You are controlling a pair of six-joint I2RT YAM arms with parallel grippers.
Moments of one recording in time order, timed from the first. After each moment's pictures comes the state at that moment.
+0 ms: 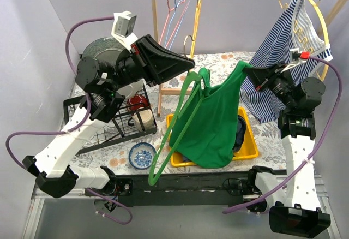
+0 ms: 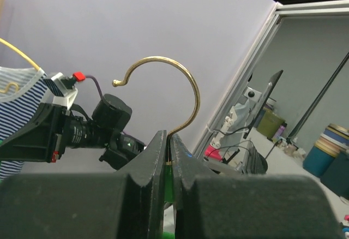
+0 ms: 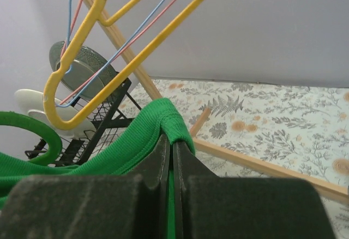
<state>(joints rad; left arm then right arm) -0.78 1.25 1.63 0.34 0.62 -0.98 -0.12 0.85 1.00 0.04 -0.72 0.57</state>
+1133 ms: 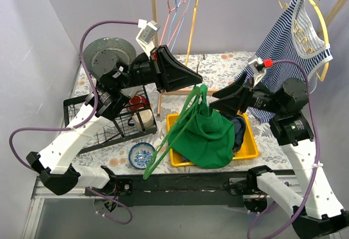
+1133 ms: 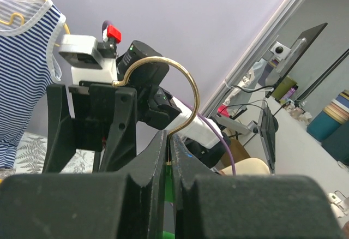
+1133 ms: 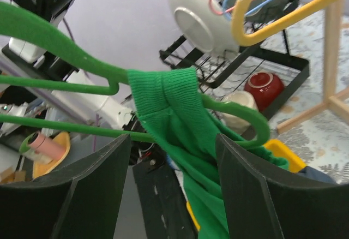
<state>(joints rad) -0.78 1.29 1.62 0.12 0.75 -0.85 0.25 0.82 1.09 -0.14 -1.00 0.57</state>
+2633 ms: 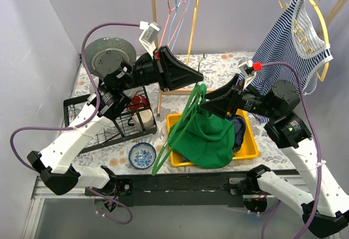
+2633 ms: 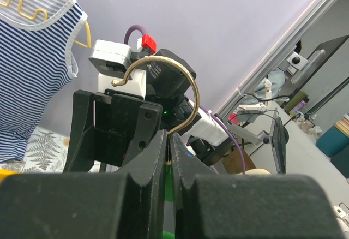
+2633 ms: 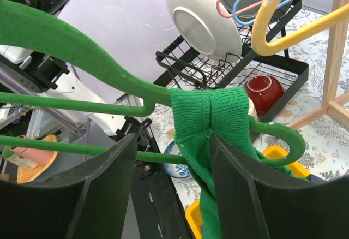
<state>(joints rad) -0.78 1.29 1.59 0.10 0.69 -0.84 0.51 0.84 1.12 -0.22 -0.73 0.48</state>
